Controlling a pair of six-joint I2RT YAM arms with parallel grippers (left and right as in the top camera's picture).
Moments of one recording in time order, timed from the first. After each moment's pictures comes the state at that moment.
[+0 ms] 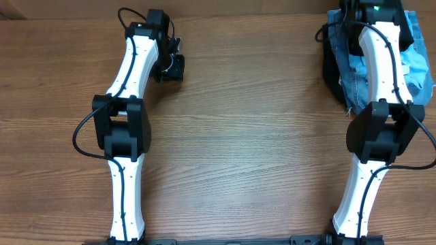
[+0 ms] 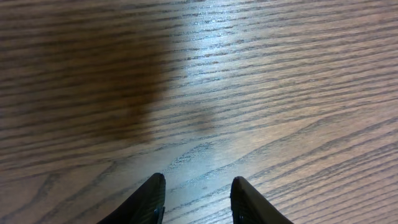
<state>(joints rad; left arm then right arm) -0.12 2.51 2.27 -1.19 0.18 -0.03 -0.09 2.35 2.34 -0.91 0.23 -0.25</state>
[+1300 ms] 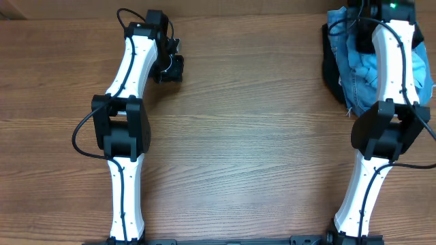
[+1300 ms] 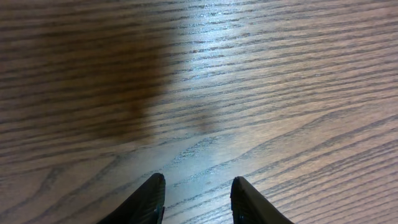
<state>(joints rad) -0.12 2.51 2.27 -1.20 0.18 -0.03 -0.16 2.41 2.44 -0.96 0.13 -0.17</state>
